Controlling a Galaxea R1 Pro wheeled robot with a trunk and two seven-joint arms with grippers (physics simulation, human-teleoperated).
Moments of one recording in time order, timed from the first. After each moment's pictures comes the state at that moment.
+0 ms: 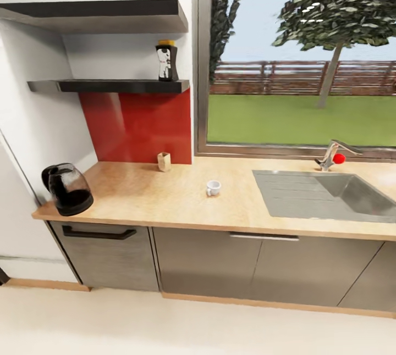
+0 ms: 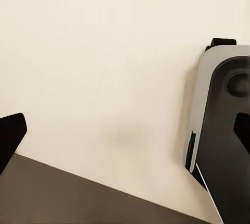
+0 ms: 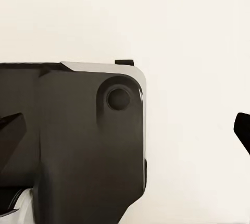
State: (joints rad) left arm 0.07 0.08 0.09 -0.48 -0.03 0.17 0.21; right arm 0.00 -0.01 -0.08 -0.22 0.07 -0.14 -0.01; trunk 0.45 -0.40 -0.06
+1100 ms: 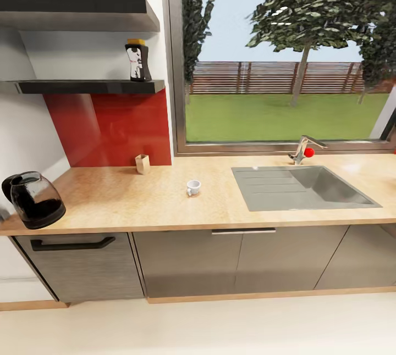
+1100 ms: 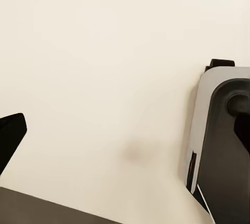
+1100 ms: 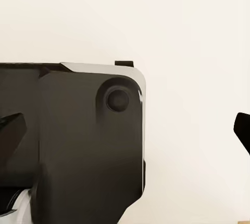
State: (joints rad) left arm 0.07 0.09 0.09 -0.48 -0.03 0.09 0.21; right arm 0.00 -0.01 -0.07 -0.22 0.08 -0.14 -0.01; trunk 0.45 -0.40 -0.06
